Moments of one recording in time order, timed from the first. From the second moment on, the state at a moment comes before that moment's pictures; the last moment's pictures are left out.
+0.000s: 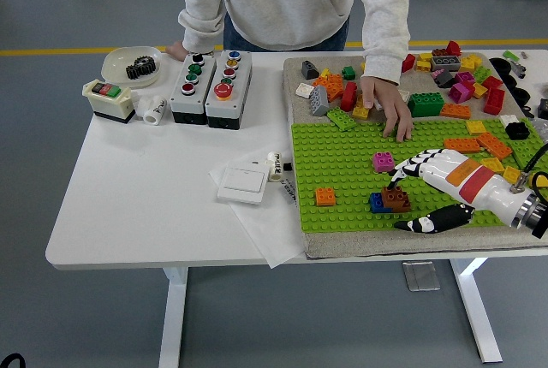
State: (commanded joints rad) left arm -0.20 0.14 -0.64 -0.27 1.53 -0.16 0.32; right arm 0.51 -0.63 0.74 1.21 -1.88 -0.22 0.46
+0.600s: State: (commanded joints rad) left arm -0.19 0.14 -0.65 -0.28 1.53 -0.16 0.32; right arm 0.62 -0.51 0.78 1.01 -1.38 -0.13 0.37
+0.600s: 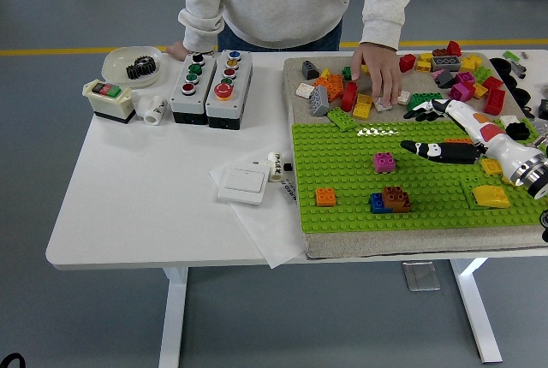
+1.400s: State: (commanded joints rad) left arm -0.19 0.15 -0.65 -0.28 1.55 -0.17 0.33; right arm 0.82 -0.37 0.53 0.66 -1.61 -0.33 0.48
